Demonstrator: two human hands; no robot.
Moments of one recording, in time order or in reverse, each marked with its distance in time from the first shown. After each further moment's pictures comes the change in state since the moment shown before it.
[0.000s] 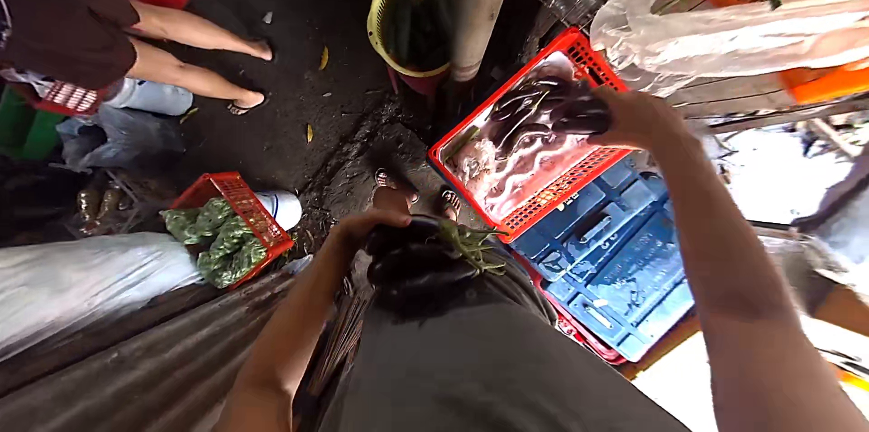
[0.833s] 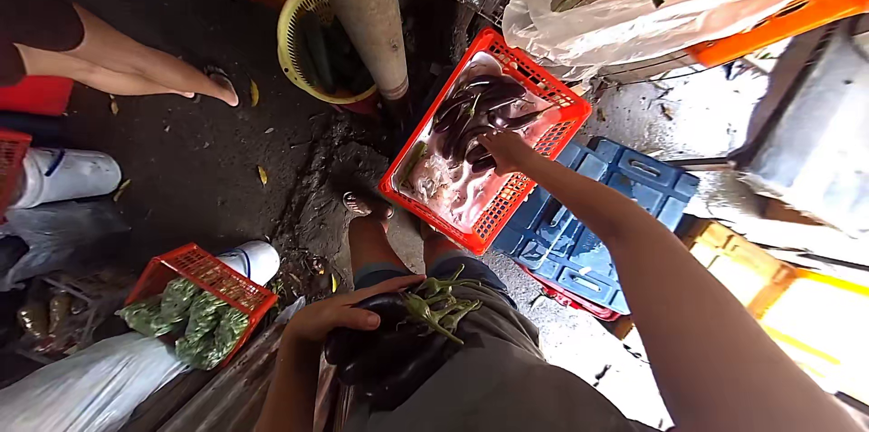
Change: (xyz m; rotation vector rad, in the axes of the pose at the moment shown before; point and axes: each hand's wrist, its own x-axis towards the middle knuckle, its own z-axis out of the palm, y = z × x) left_hand 0.037 0.017 0.004 0.112 -0.680 -0.098; right_hand 0.061 -0.001 0.159 -0.086 -0.221 -0.142
